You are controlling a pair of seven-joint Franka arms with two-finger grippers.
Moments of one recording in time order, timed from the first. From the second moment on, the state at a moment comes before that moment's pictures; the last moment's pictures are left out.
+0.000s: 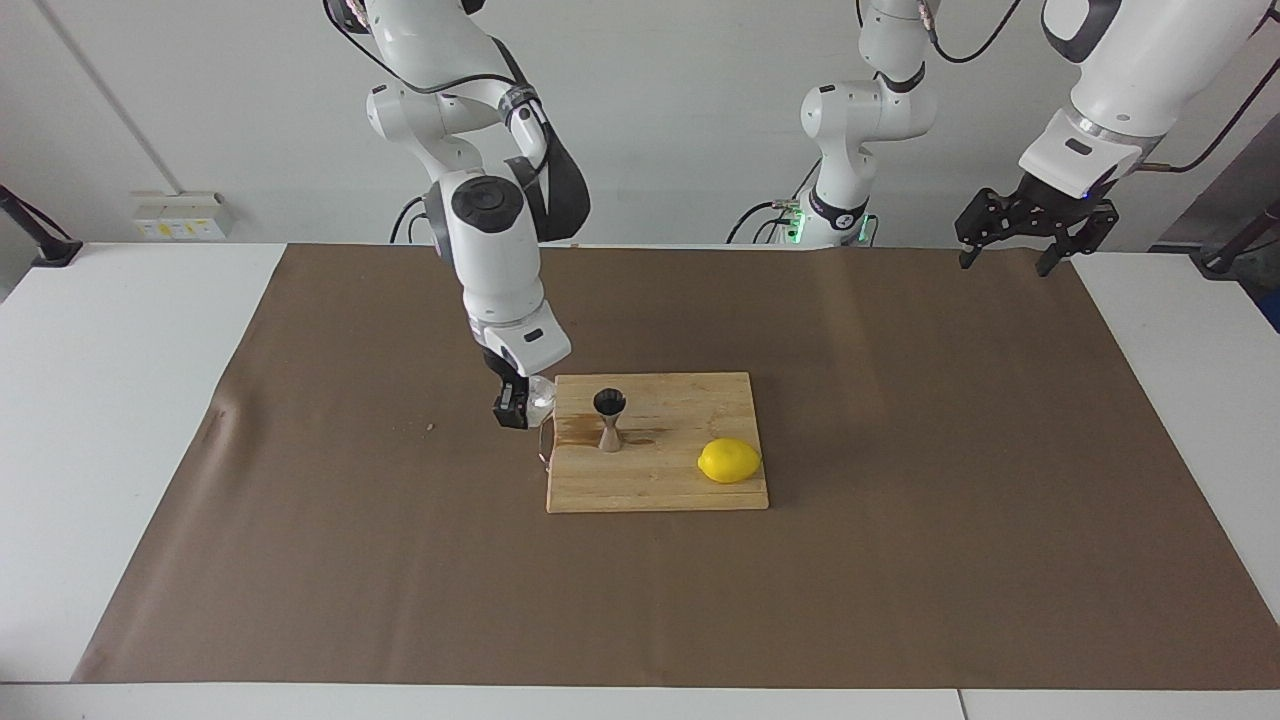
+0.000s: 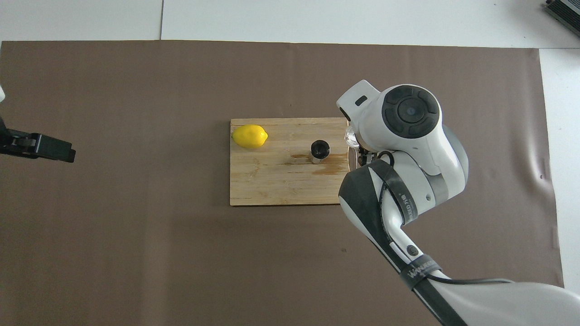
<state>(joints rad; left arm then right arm) -0.01 -0.04 -0.06 -1.58 -0.02 1.53 0.11 0.26 0.26 0.05 -1.78 -0.02 2.09 -1.11</state>
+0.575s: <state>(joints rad) -0.01 -0.04 -0.06 -1.58 -0.02 1.53 0.11 0.07 0.23 0.05 -1.94 0.21 2.16 -1.44</state>
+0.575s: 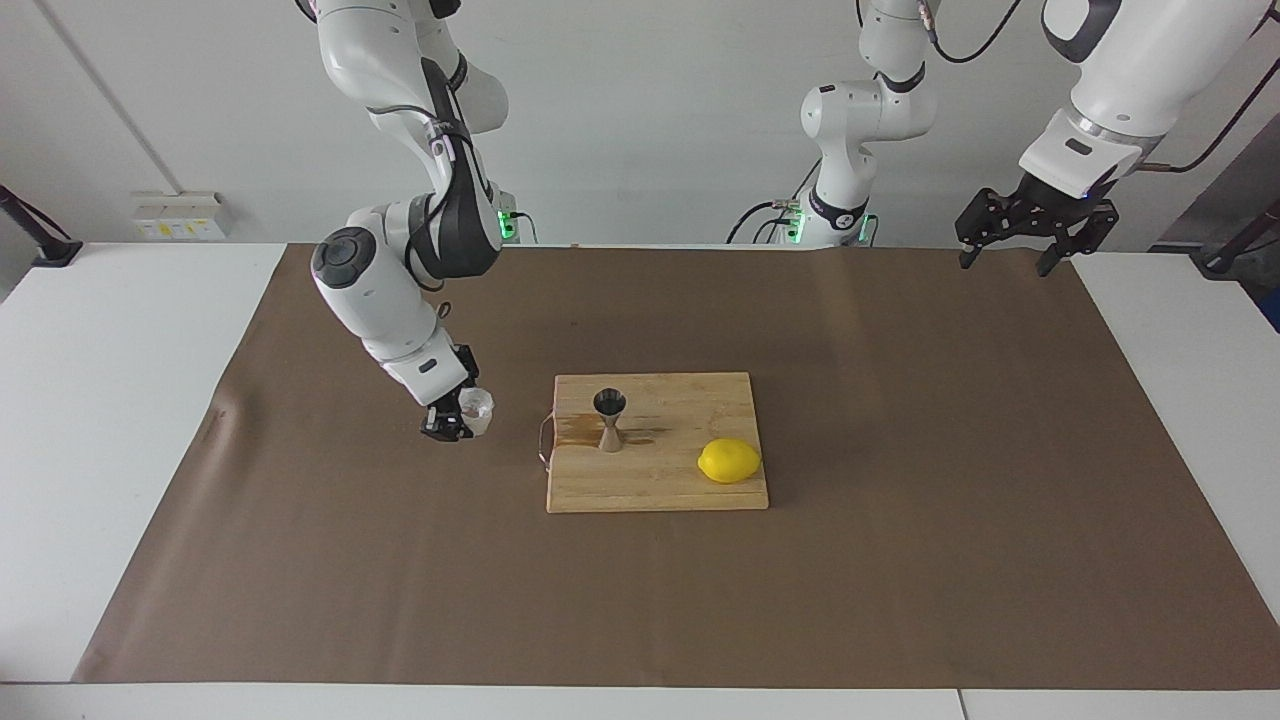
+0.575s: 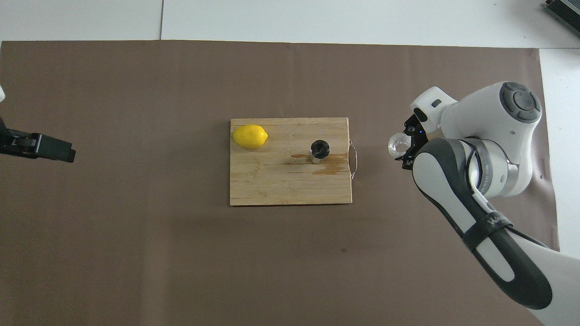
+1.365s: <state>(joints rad) -0.01 -0.04 -0.06 -1.58 -0.02 1.53 0.11 -0.08 0.20 0.05 -2.17 0.41 2.30 -1.78</state>
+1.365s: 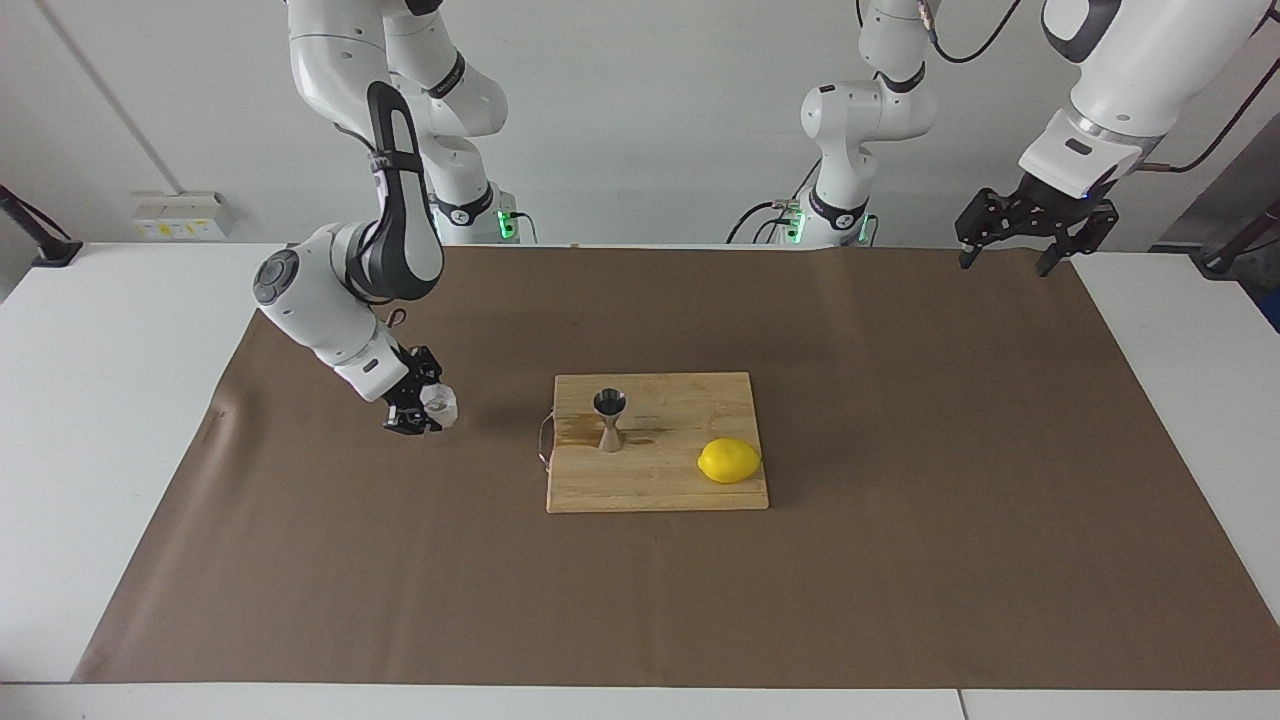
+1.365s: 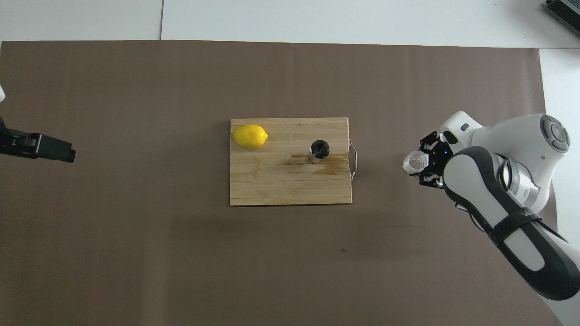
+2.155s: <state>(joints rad) -0.01 -0.04 -0.06 -1.58 -0.02 1.53 0.11 -0.11 0.19 0.05 -2.20 0.45 2.36 -1.89</state>
